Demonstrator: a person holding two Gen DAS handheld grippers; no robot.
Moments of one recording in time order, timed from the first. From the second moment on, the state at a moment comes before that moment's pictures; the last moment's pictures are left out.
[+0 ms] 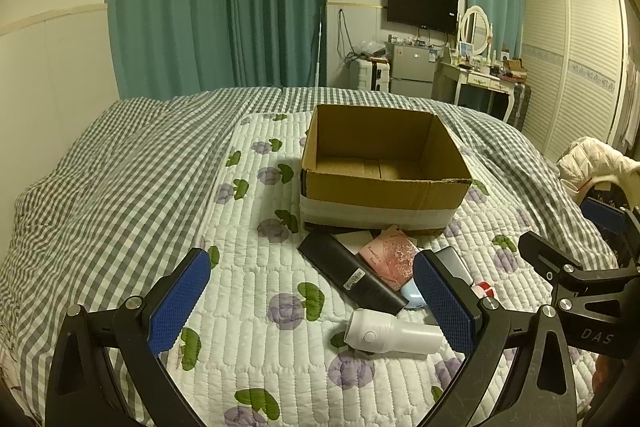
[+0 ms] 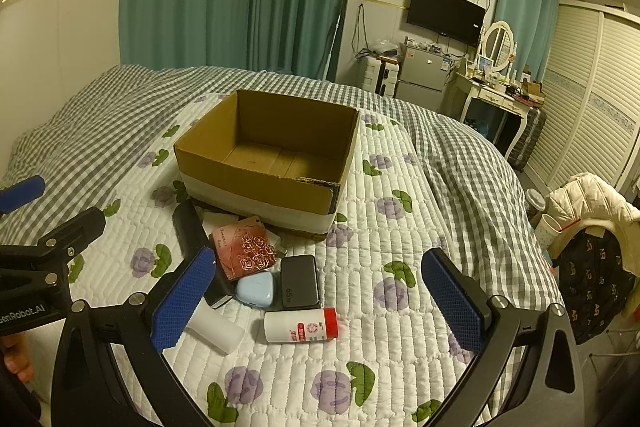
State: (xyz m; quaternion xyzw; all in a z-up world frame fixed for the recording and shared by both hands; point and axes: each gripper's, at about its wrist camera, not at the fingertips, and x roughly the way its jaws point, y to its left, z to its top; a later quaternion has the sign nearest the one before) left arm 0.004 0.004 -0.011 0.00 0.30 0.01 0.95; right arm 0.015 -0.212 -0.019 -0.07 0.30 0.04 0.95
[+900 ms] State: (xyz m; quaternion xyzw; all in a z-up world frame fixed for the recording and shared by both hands) left arm 0.005 0.003 -0.016 0.00 0.30 0.02 0.95; right arm 0.015 -0.211 -0.023 -0.07 0.31 0.05 0.95
